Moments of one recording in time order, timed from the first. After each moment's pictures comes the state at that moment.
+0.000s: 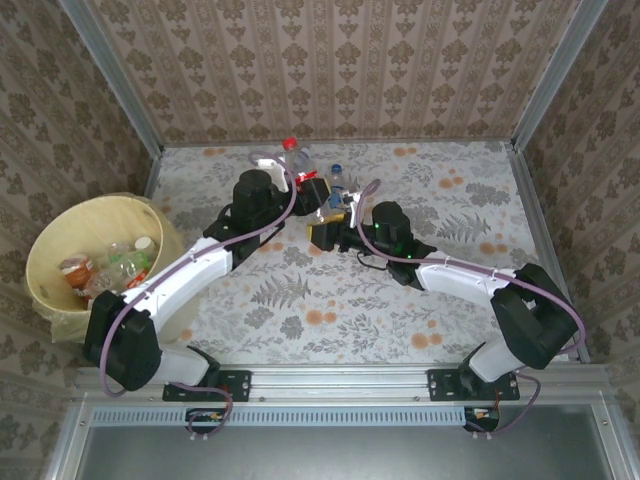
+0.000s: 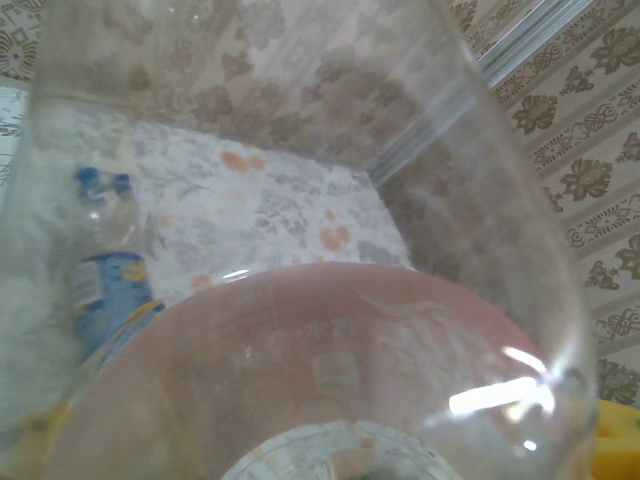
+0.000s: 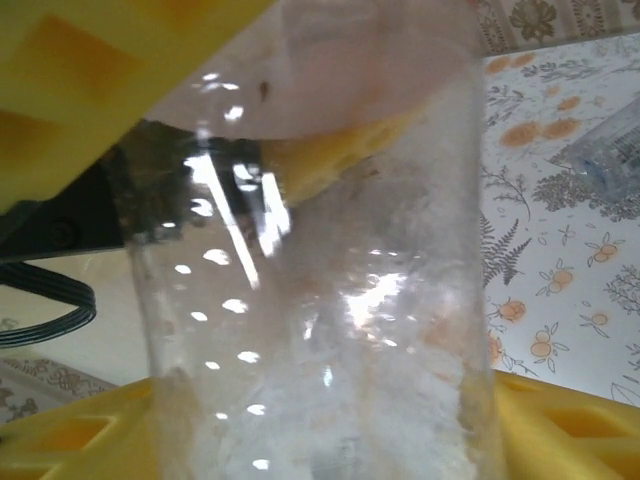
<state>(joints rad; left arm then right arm) -0.61 1.36 1.01 0.10 0.22 -0.67 0.65 1.51 0.82 0.51 -0.40 0.55</state>
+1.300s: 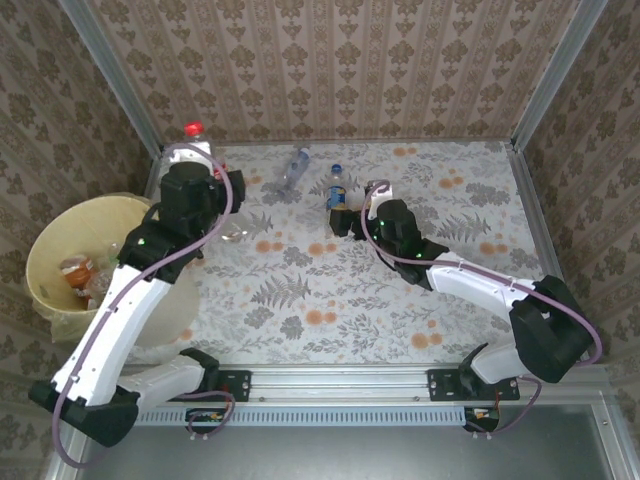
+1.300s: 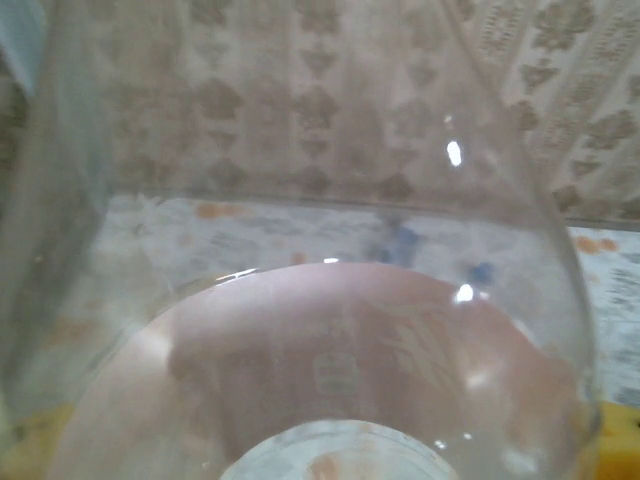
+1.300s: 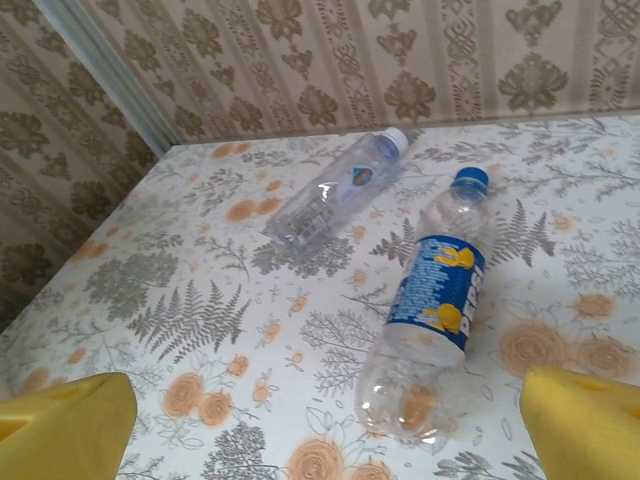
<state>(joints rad) -0.51 1.04 1.35 -0.72 -0.43 -0.27 0.62 1.41 0.82 0.27 0.15 0.40</state>
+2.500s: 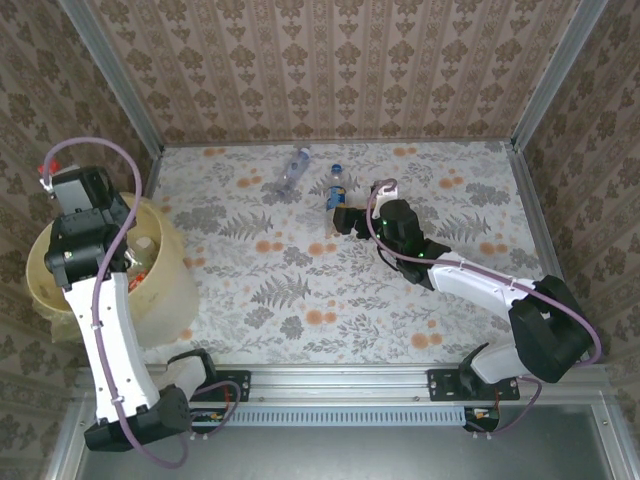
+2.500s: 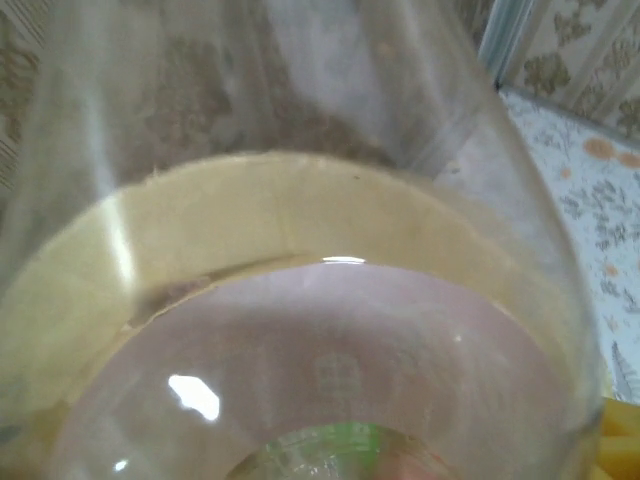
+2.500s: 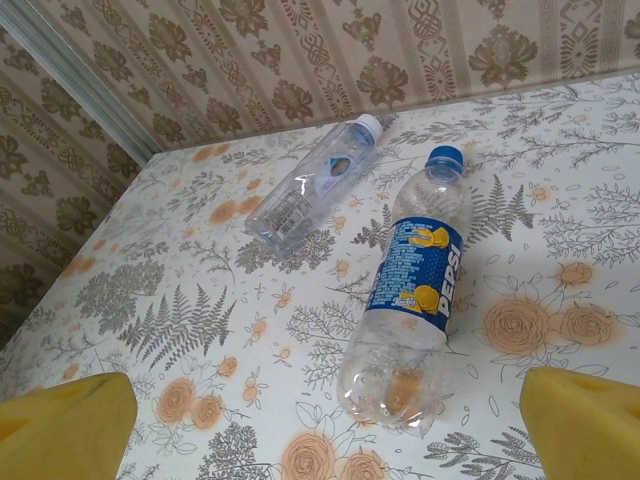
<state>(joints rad) 0.26 1.04 1.49 -1.13 -0.32 -0.21 0.60 1.42 0.81 0.27 0.15 0.48</state>
